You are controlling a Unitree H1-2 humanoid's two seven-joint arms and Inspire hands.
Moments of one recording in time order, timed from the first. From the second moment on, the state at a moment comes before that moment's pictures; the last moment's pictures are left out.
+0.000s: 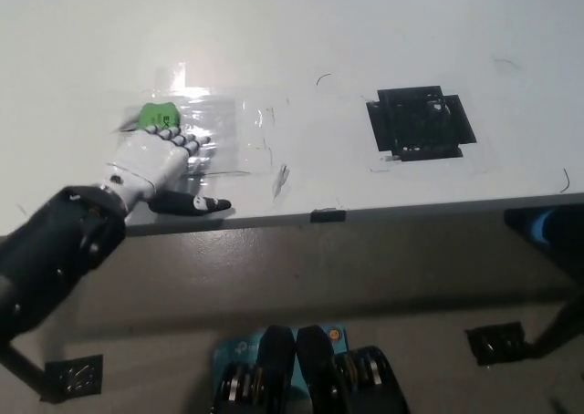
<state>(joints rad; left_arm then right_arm) -0.86 0.60 -0.84 0.53 0.86 0.04 -0.05 0.01 -0.12 -0.37 0.17 0.07 -0.06 -0.13</state>
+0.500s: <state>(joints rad) -0.98 0.66 -0.79 0.47 1.10 -0.02 0.07 0.01 -0.12 -0.37 0.14 0.07 -0.06 -0.13</state>
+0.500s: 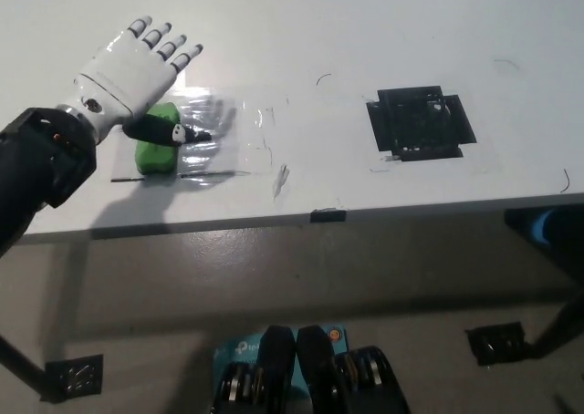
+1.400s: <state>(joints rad) -0.82 0.56 -0.65 0.61 1.13 -0.03 0.21 0.02 -0.10 -0.37 0.13 0.10 -0.07 -0.14</state>
